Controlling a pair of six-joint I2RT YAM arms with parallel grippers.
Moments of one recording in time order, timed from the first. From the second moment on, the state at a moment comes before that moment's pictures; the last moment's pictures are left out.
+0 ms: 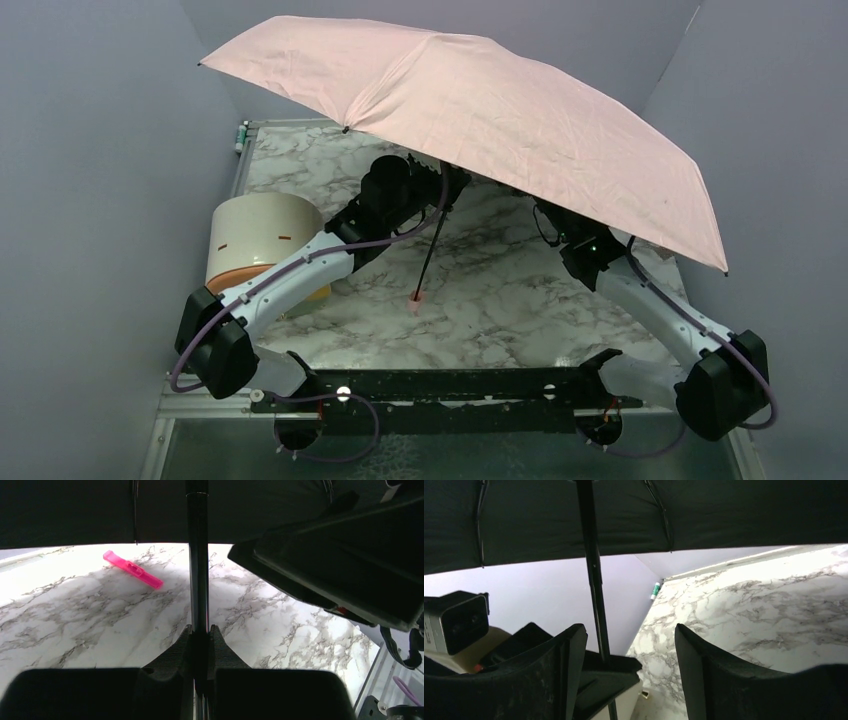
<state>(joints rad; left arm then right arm) -0.76 1.38 1.16 0.18 0.05 -0.26 0.48 1.12 0.83 0.51 -0.06 0.81</state>
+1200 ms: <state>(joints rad) -0.76 1.40 1.14 0.18 0.03 -0.26 0.48 1.47 1.03 0.87 0.04 0.98</state>
